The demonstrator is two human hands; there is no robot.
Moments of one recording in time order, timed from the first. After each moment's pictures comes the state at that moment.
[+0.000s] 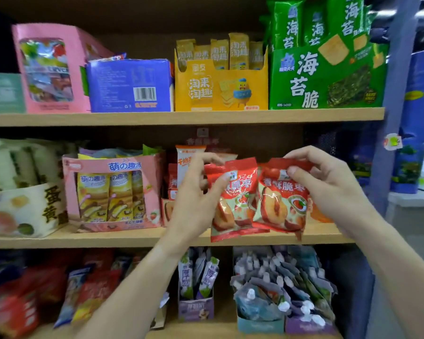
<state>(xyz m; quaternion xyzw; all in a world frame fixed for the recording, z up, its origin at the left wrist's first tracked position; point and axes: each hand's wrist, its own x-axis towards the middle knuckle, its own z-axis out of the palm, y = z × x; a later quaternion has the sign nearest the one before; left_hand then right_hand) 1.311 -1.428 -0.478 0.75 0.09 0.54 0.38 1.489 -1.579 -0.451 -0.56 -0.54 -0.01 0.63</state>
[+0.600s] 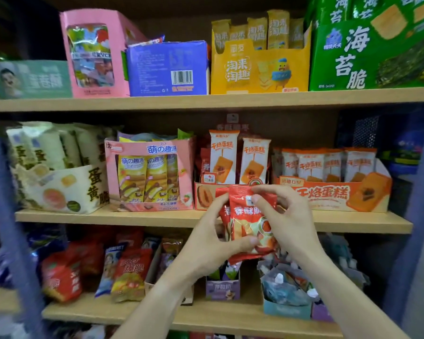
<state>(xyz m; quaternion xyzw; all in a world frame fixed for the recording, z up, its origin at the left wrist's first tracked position) 1.247 -1.420 -0.564 0.76 0.16 0.38 0.50 1.415 -1.493 -0.543 -0.60 -0.51 -0.02 0.62</state>
